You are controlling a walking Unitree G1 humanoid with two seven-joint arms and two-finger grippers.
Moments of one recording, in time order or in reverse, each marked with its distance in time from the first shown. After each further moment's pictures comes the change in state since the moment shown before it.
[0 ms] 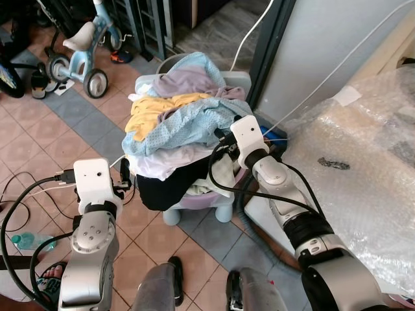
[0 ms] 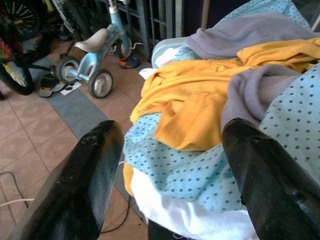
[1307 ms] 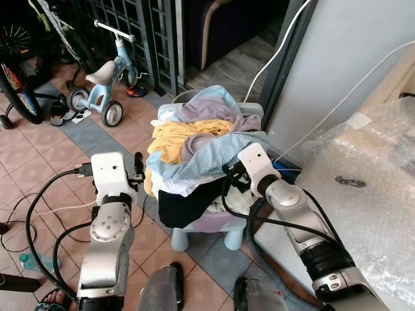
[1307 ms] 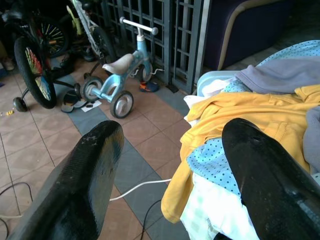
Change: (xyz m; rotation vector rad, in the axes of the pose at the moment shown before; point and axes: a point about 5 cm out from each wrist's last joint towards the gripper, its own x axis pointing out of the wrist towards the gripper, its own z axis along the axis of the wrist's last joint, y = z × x) left arm 0.012 -0.005 -0.007 -0.001 -0.013 0.013; right arm -0.018 0.039 -0.026 0.010 0.248 0.131
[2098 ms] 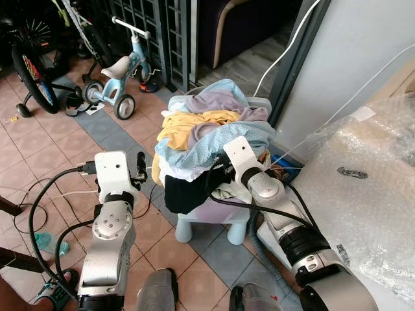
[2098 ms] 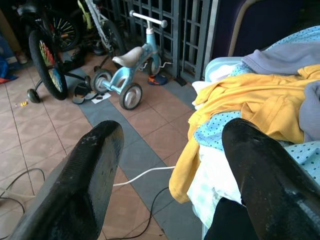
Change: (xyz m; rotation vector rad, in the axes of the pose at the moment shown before) left arm 0.001 -0.002 -0.004 0.006 0.013 -0.006; right arm 0.027 -0.001 0.024 -0.027 -0.054 -0.152
